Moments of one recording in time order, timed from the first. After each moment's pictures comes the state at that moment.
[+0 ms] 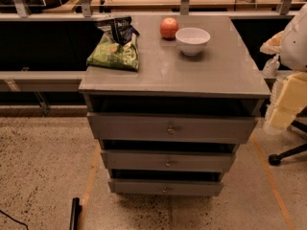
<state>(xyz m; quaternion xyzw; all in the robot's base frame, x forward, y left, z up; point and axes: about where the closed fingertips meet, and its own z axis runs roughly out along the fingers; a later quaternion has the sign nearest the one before) 0.438 -0.217 0.977 -0.60 0.78 -0.03 0.16</state>
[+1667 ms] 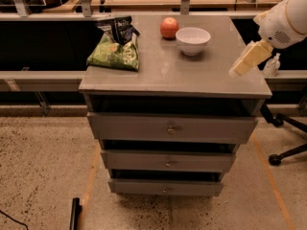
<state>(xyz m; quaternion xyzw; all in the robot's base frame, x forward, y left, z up) 0.631 -0.249 0.958 -0.50 0.79 -0.02 0.35</state>
